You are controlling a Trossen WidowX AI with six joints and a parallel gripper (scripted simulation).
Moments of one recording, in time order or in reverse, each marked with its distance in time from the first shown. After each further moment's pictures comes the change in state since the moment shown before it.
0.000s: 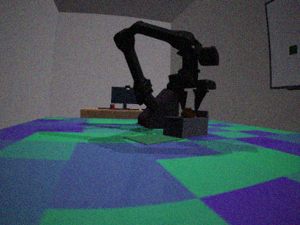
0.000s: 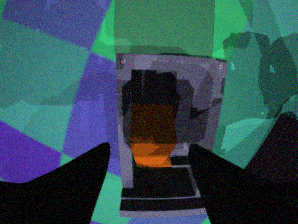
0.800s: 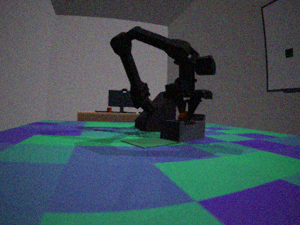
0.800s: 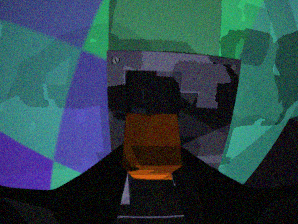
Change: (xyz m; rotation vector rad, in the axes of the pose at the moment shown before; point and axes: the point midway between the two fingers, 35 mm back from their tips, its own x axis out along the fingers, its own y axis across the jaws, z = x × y) arm 0.021 -0.002 0.000 -0.002 -0.003 -0.003
